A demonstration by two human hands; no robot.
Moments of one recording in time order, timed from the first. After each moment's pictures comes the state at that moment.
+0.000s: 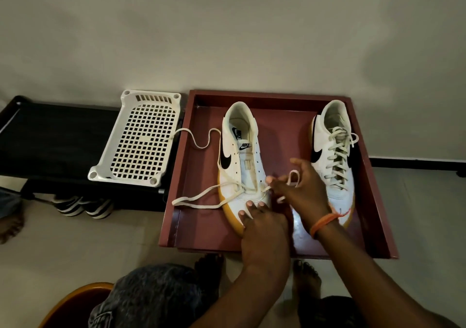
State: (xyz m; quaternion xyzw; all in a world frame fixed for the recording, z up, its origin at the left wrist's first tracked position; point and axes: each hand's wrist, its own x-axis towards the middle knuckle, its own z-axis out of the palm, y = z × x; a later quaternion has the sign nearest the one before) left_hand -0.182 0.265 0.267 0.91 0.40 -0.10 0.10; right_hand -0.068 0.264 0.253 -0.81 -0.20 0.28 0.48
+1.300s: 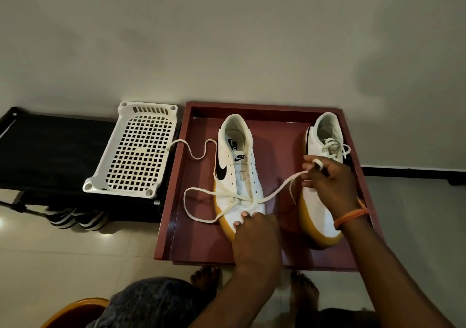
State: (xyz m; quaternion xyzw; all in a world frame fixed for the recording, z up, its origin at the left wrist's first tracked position) left_hand -0.186 0.278 0.277 0.92 0.35 -0.10 0.17; right_hand -0.005 0.251 0.270 -0.80 -0.22 0.20 0.52
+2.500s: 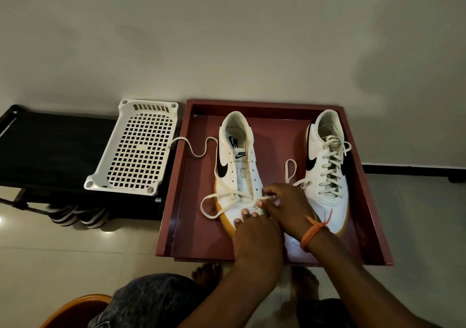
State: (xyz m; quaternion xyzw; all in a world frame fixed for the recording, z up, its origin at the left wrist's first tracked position) left_hand -0.183 0.286 0.303 0.91 0.30 -0.26 0.13; right_hand -0.071 0.266 0.257 -0.83 -0.42 0.25 0.26
